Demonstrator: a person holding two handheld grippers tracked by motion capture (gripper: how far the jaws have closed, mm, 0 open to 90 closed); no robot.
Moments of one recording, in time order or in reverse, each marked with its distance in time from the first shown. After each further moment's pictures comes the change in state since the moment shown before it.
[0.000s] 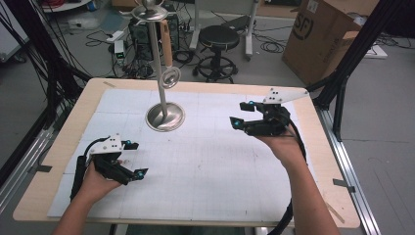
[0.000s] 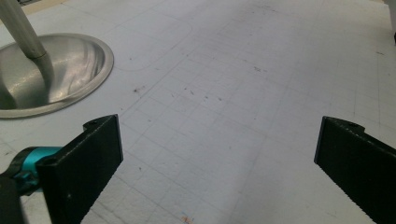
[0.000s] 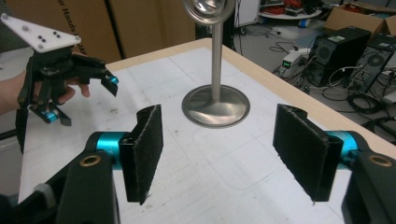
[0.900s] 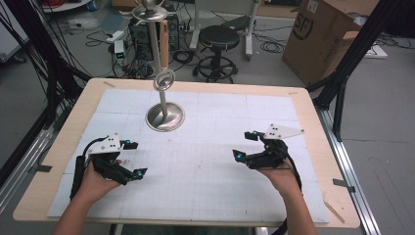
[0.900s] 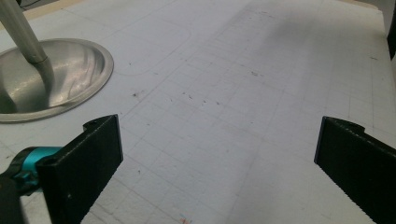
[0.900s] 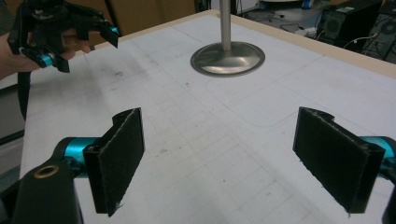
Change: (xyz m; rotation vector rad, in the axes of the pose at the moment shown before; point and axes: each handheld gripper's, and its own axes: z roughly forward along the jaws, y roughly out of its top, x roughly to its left) left arm -0.001 0.001 -0.003 -0.017 -0.008 -0.004; right arm 0.016 -0.096 0.004 0.001 0.003 0.085
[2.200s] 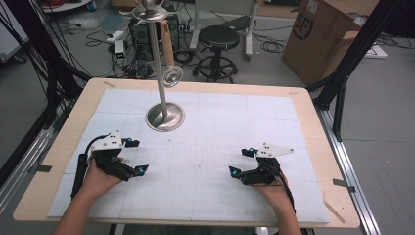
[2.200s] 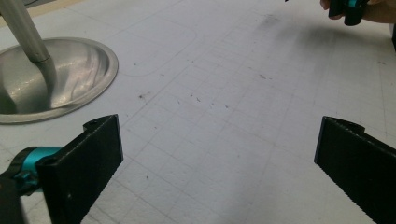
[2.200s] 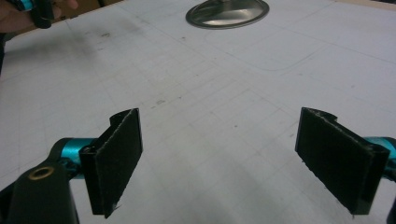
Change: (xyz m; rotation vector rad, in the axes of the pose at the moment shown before) left arm 0.010 -0.002 0.006 -0.008 -0.006 -0.011; right arm 0.010 -0.056 0.017 0.055 -0.034 0.031
